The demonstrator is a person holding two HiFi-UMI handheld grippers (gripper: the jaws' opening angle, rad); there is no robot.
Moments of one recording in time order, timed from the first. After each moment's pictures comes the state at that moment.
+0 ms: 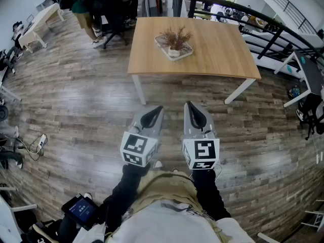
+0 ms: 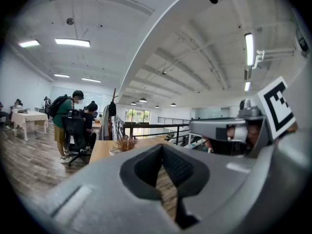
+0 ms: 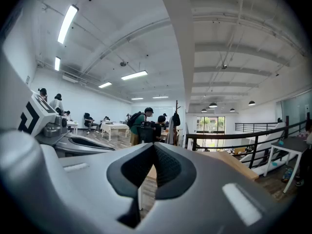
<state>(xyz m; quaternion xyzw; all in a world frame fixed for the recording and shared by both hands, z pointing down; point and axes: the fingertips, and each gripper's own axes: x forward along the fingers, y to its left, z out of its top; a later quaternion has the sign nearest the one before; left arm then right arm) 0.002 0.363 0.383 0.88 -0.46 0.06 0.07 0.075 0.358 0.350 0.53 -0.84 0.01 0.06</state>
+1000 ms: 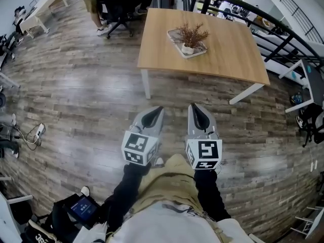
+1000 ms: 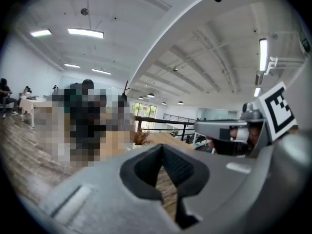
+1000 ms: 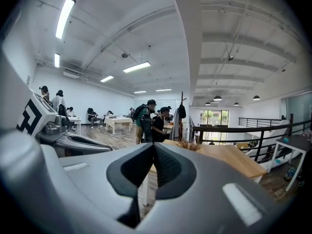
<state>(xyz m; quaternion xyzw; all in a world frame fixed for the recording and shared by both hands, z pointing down) -0.084 0.316 0.433 0.86 -0.48 0.06 0.13 0.001 0.305 0.397 0.52 -0.85 0.03 0.09</state>
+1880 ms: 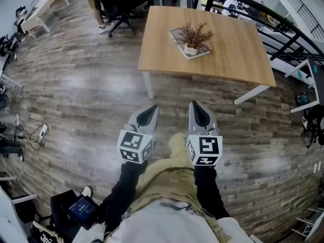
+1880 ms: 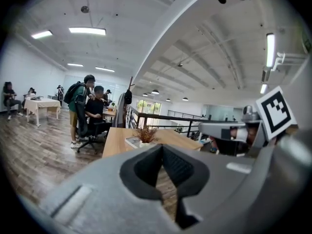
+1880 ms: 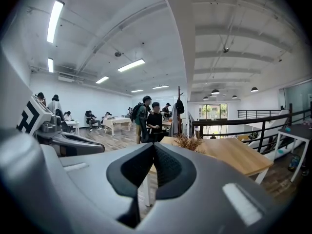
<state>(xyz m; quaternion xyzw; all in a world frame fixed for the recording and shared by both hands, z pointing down) -0.098 0.260 0.454 0.85 -0.51 0.08 0.14 0.012 0.241 0.424 0.52 -0.85 0.06 0.08</state>
